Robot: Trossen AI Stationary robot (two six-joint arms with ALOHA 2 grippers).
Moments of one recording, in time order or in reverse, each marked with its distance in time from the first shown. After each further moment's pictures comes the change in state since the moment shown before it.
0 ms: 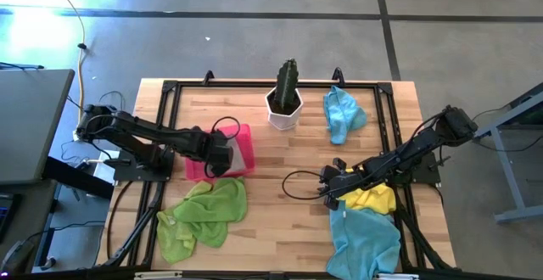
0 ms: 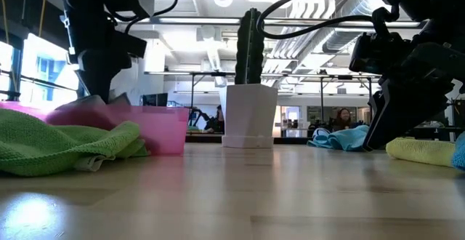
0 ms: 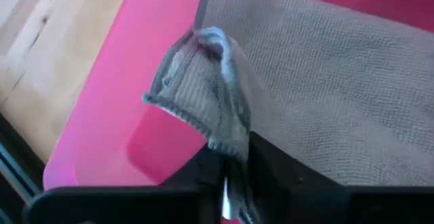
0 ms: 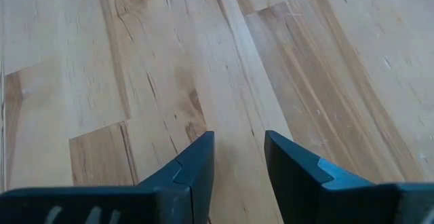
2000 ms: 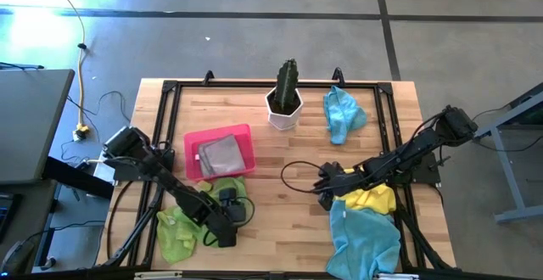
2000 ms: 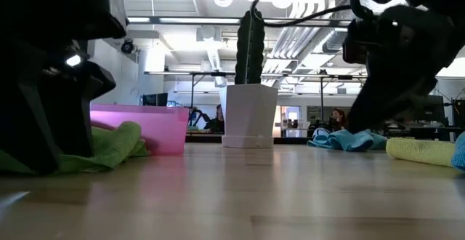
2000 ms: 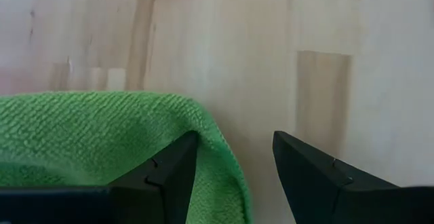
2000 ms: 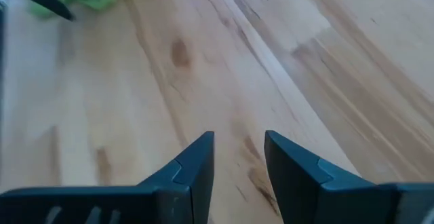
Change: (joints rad) left arm -0.559 0.406 0.066 0.764 0.044 0.154; right arm 0.007 0.000 0.001 0.174 0.003 0.220
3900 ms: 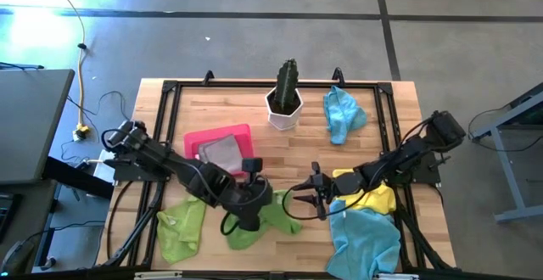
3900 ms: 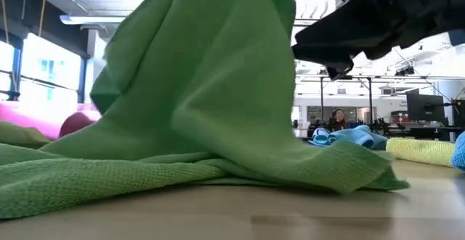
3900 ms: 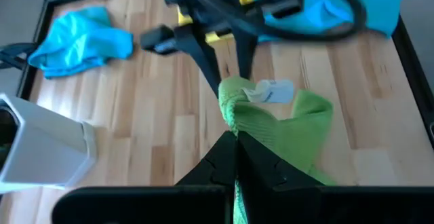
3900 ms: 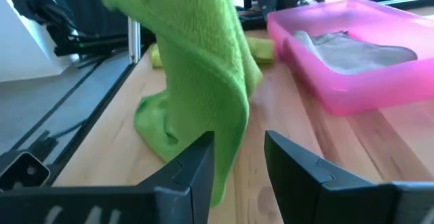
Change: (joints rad) left arm 0.171 -0.026 0.828 -0.680 -0.161 0.460; right arm 0.022 0.159 0.000 0.689 0.024 -0.628
